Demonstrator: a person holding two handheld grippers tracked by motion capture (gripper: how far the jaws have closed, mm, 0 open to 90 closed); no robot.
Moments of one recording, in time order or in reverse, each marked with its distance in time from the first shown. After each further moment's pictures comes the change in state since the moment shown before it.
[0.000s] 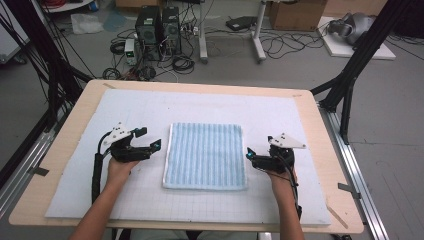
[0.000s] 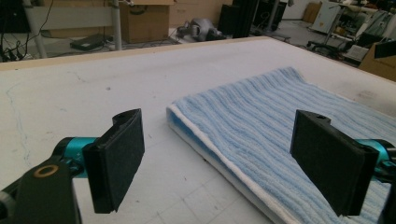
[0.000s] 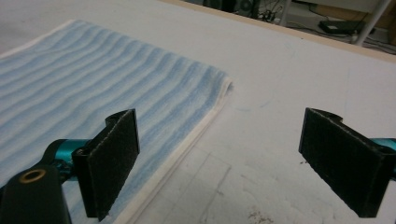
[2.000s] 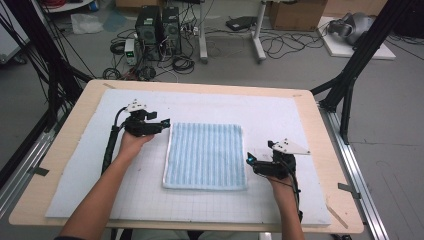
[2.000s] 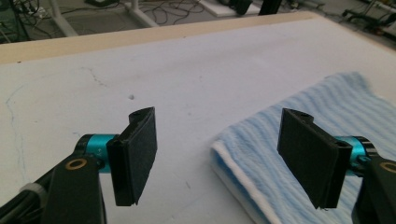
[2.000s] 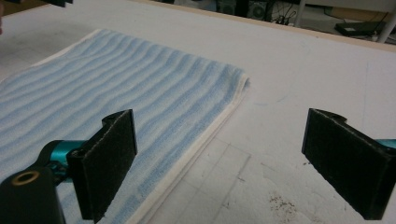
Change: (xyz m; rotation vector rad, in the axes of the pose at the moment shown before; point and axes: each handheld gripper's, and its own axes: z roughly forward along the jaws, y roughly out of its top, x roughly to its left) left arm 0.034 0.043 0.078 0.193 0.076 -0.067; right arm 0.004 -0.008 -0.009 -0.027 0.060 0.047
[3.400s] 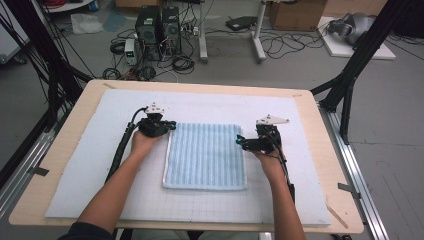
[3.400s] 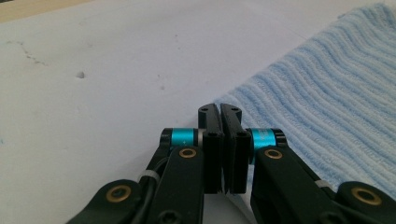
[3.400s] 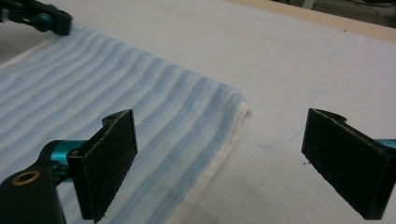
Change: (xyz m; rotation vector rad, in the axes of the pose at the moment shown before) left arm -0.012 -0.009 0.033 0.151 -0.046 0.119; right arm -0.021 0.043 0.076 0.150 0.014 0.000
